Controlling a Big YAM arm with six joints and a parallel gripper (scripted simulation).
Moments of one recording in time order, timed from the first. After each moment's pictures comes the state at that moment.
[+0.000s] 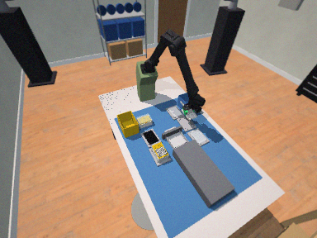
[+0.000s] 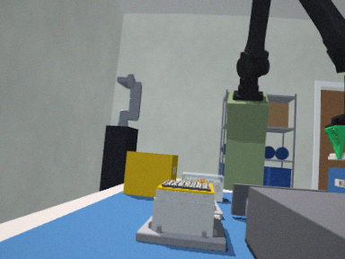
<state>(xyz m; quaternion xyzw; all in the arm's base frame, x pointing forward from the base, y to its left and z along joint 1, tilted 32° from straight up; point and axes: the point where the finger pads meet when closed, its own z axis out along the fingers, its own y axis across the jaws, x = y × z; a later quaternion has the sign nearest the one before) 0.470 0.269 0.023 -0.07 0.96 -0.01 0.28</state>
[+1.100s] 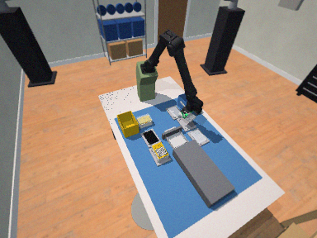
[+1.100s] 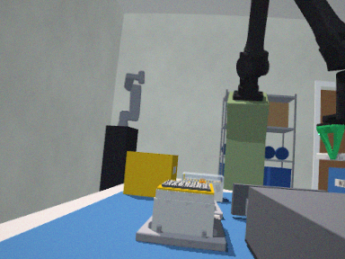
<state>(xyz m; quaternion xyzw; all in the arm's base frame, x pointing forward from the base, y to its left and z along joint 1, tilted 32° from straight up) 0.485 0.243 0.028 -0.22 0.94 -0.05 0.26</state>
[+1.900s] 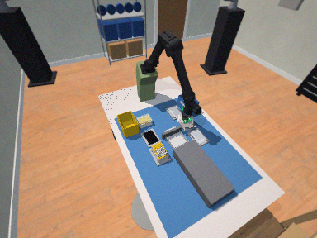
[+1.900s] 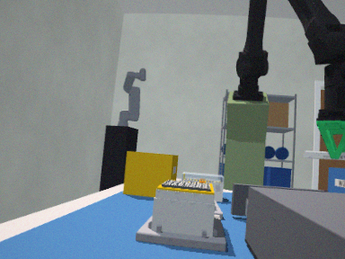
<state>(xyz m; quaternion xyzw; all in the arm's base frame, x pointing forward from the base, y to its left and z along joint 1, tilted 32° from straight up) 0.520 0.207 0.048 -0.53 0.80 -0.14 0.23</state>
